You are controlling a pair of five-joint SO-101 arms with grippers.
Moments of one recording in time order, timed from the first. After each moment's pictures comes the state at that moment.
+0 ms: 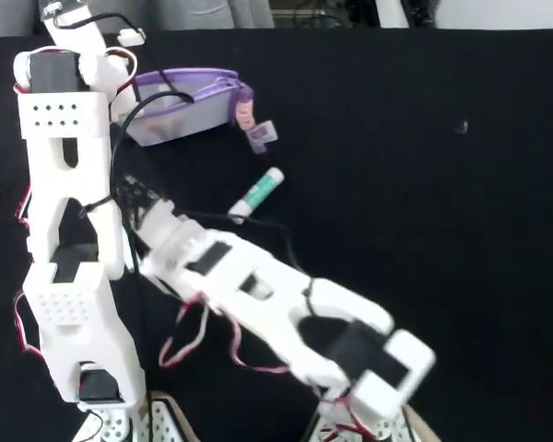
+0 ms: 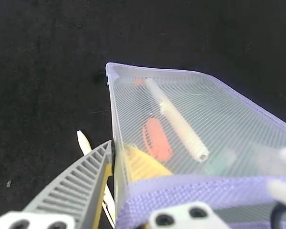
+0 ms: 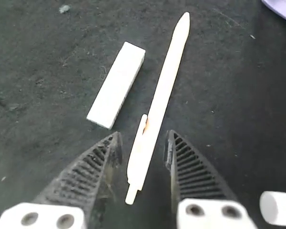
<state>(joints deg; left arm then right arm) -7.3 24.7 -57.5 100.4 15.0 -50.4 4.2 34.2 23.1 5.1</state>
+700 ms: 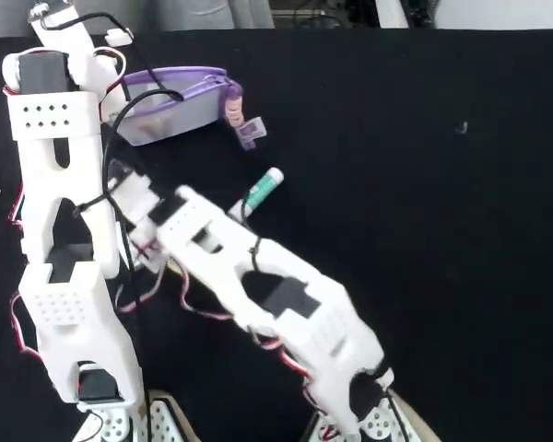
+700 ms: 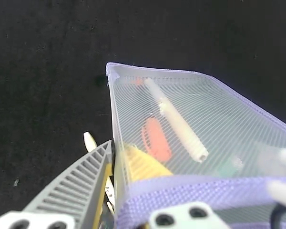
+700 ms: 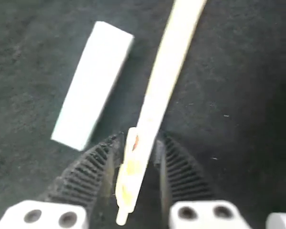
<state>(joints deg) -9.5 24.7 -57.5 100.3 15.0 -48.1 34.7 -8.3 55.6 5.3</state>
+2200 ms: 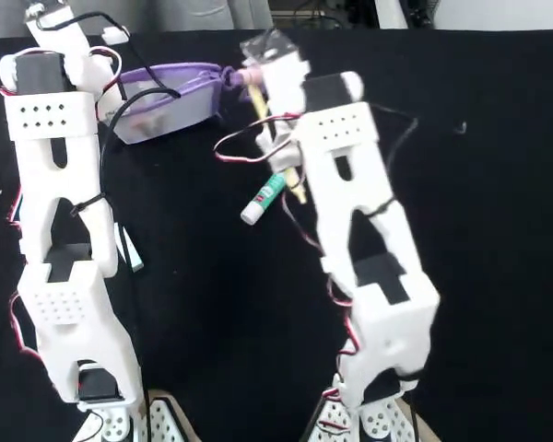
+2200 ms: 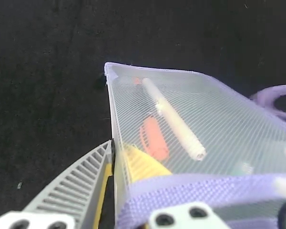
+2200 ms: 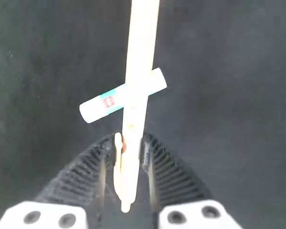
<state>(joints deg) -10.2 24.7 -57.5 99.2 15.0 -15.7 20.5 -30.7 92.4 12.4</state>
